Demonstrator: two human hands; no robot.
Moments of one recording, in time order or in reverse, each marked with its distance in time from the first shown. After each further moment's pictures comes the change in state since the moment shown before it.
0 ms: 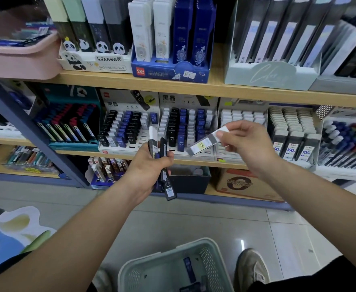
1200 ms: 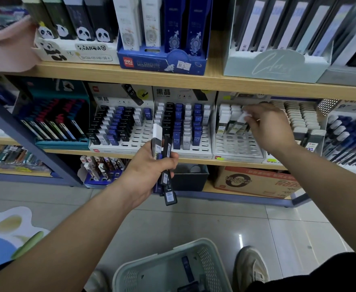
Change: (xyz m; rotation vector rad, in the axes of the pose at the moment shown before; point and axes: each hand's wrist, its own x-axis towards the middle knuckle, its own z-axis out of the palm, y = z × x) left_hand 0.003 0.000 0.010 -0.024 -0.116 -0.043; right_hand 0.083 0.048 -0.068 -1.028 0.157 -0.497
